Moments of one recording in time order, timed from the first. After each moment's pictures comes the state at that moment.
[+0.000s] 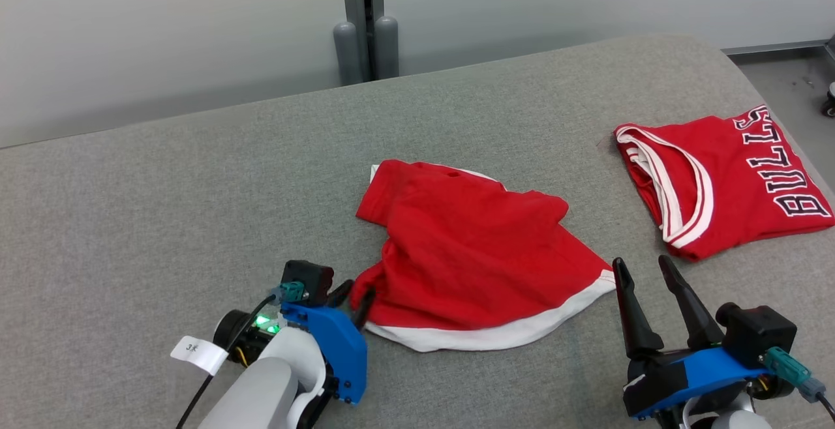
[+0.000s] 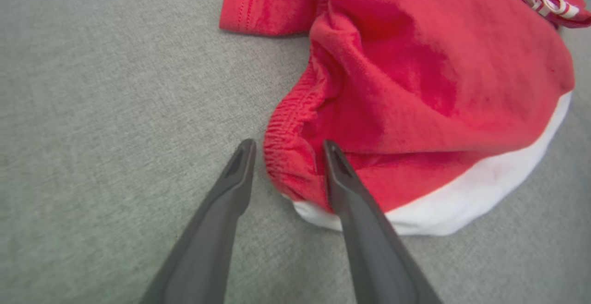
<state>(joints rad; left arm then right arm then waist) -0.40 0.13 -0.57 0.69 -0.46 -0.13 0.11 -0.07 -0.05 0.03 0.18 0.25 0.13 -0.15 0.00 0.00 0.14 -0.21</state>
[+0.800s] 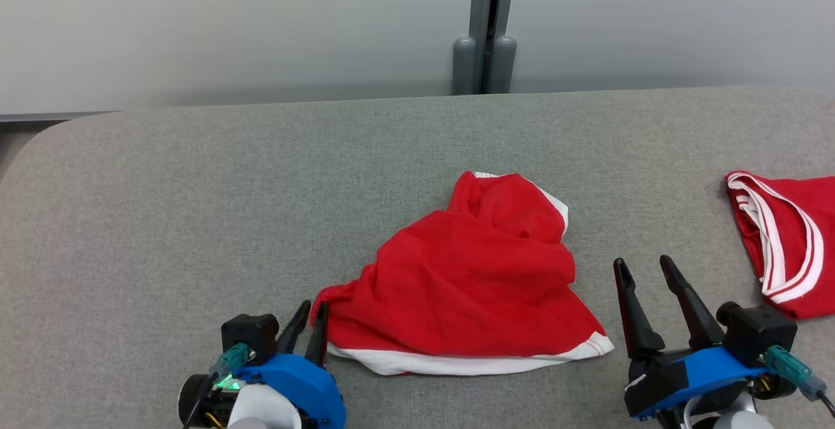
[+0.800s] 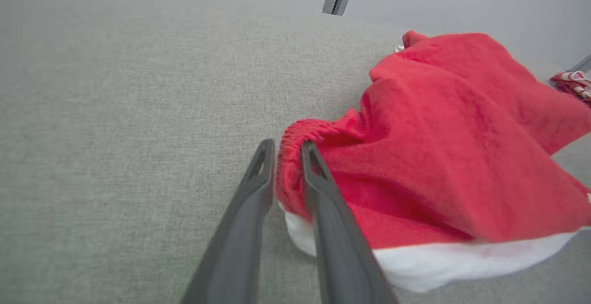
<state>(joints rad) -0.19 0.16 -0.46 0.46 -0.53 0.07 -0.06 -0.07 -0.05 0.02 0.17 0.24 0.13 -0.13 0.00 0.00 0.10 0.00</state>
